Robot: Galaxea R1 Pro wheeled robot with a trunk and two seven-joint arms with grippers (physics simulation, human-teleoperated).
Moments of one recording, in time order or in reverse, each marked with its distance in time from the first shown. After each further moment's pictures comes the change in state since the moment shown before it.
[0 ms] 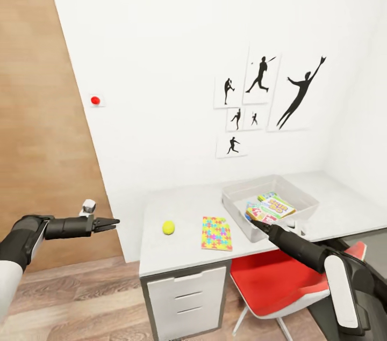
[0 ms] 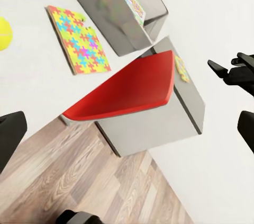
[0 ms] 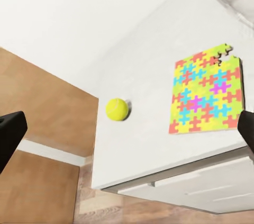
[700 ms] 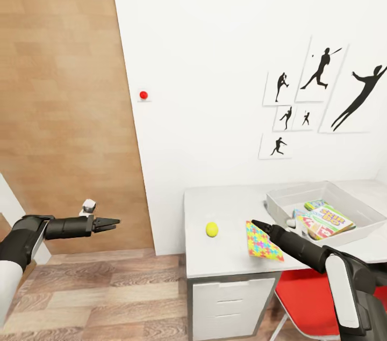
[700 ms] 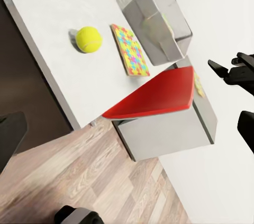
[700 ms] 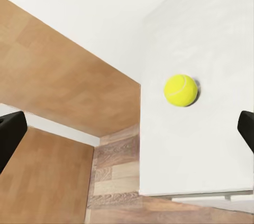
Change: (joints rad) left arm 0.000 0.000 0.000 0.000 -0.001 -0.002 0.000; right arm 0.000 -0.007 -0.002 0.004 0.000 0.000 0.001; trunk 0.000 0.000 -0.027
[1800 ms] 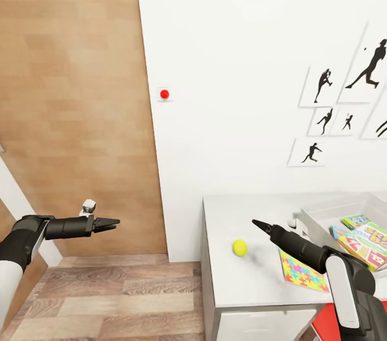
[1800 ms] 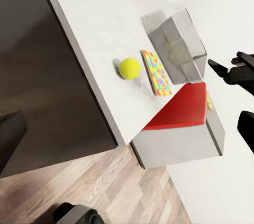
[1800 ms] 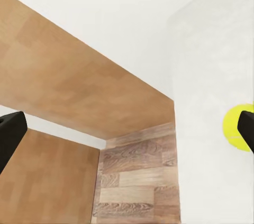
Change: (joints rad) left arm 0.000 0.000 0.000 0.000 0.000 -0.002 0.000; right arm 0.002 -0.002 -0.001 0.002 -0.002 -0.012 0.001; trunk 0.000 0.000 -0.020
